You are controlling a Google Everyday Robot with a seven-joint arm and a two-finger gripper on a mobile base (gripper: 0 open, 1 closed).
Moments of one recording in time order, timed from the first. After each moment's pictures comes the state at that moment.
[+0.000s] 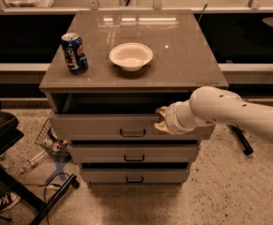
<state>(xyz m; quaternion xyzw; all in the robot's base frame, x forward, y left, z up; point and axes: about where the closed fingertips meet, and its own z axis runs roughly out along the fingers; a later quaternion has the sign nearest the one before) 0.578 -0.090 0.658 -0.68 0.67 0.02 0.31</state>
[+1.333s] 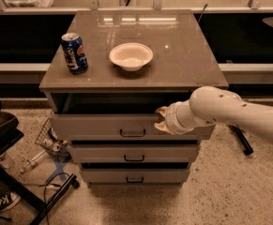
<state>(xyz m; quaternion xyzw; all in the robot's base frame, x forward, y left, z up) 0.578 -0.090 0.658 -0.68 0.67 0.02 0.31</state>
